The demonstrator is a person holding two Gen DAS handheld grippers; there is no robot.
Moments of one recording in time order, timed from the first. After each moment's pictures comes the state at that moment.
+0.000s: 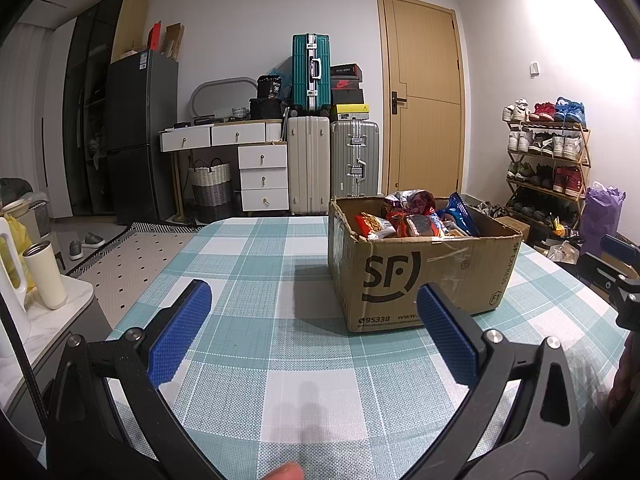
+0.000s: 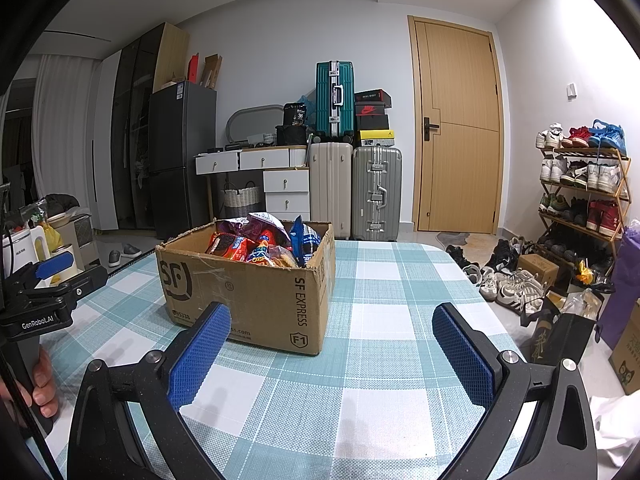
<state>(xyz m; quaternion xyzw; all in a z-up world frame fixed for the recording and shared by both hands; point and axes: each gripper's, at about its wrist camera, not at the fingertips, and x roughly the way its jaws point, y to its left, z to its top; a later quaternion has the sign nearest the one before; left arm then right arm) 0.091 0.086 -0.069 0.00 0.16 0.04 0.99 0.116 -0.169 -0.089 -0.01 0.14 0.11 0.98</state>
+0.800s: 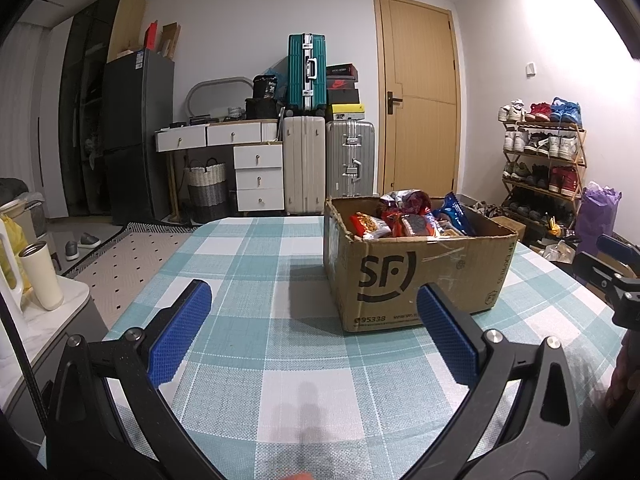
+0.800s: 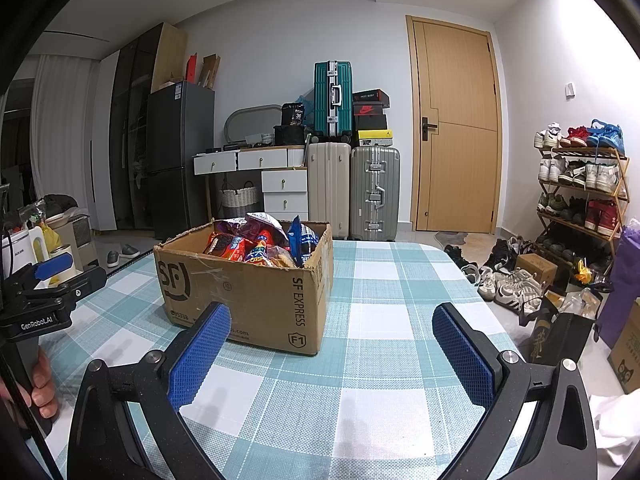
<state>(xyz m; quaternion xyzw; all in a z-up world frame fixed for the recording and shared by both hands) 0.088 0.084 -0.069 -0.01 0.16 0.03 0.99 0.111 -0.171 -0.089 -0.01 0.14 0.10 0.98</state>
